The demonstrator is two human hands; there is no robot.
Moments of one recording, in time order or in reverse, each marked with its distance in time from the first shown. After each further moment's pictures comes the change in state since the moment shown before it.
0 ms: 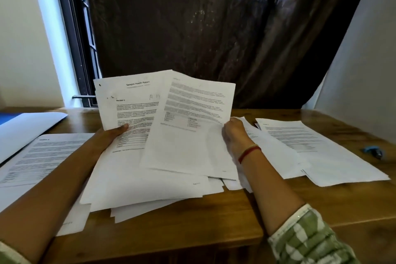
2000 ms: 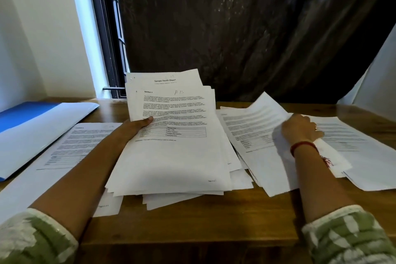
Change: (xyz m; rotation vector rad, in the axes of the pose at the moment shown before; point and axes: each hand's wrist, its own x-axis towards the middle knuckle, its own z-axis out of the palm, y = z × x) left_hand 0.002 0.004 -0.014 0.087 0.047 -0.127; right_hand 0.021 0.002 -0.068 -1.185 0.477 -0.113
